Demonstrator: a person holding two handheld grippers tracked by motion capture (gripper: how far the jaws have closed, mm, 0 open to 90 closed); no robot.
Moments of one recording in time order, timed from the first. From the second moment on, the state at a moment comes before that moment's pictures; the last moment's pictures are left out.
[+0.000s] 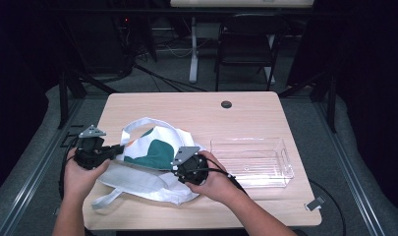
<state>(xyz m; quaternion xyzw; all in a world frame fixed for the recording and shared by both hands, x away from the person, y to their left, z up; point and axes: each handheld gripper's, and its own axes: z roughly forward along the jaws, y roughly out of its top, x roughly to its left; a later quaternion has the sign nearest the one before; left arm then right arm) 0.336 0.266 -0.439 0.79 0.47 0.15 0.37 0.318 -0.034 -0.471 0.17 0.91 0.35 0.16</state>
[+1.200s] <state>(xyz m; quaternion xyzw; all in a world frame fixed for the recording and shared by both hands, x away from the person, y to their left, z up) 0.336 0.265 -0.440 0.79 0.47 0.14 0.37 0.323 0.008 -0.491 0.13 0.92 0.32 0.18</state>
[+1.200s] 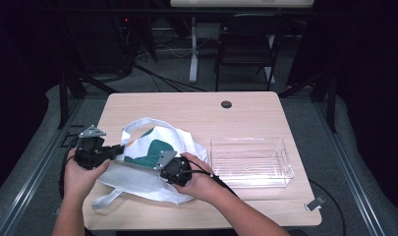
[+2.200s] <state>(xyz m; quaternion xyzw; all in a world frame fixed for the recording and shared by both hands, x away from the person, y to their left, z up) 0.336 0.268 -0.440 0.79 0.47 0.15 0.37 0.323 0.008 -0.475 0.13 0.92 0.30 0.22</state>
